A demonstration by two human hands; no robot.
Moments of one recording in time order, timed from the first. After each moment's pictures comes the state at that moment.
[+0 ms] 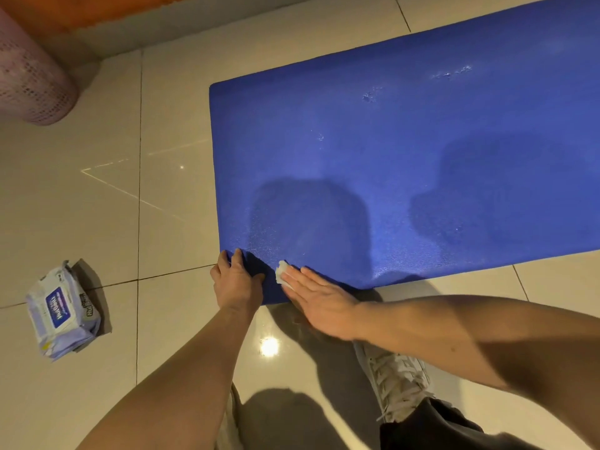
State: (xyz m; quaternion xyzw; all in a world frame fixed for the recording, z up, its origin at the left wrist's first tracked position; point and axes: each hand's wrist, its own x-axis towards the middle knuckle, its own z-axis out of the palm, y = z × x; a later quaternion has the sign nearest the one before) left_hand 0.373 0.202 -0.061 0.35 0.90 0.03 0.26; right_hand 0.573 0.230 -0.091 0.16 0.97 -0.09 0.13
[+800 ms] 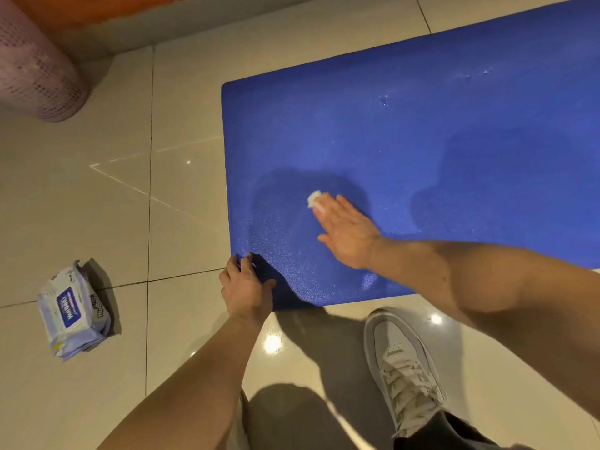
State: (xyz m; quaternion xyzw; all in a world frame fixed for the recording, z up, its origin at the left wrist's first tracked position) left_hand 0.366 0.198 -0.066 0.36 0.90 0.03 0.25; right_hand 0.554 0.371 -0.107 0.32 0.94 -0.11 0.08
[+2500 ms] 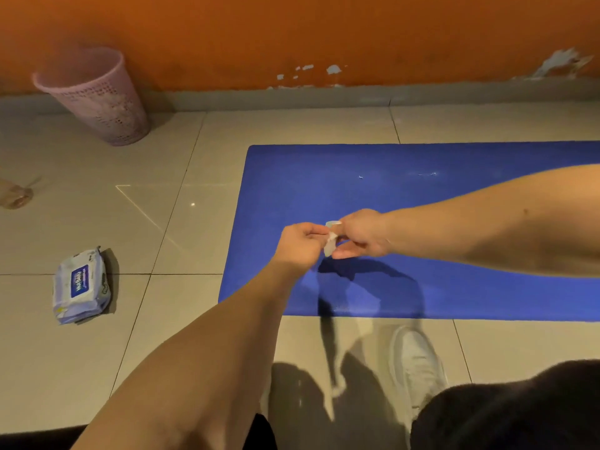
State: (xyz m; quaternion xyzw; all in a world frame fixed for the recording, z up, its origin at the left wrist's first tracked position) left_hand 0.494 0.269 0.104 0.34 0.72 0.42 0.43; right_hand 0.607 0.372 0.118 0.58 0.50 -0.64 0.00
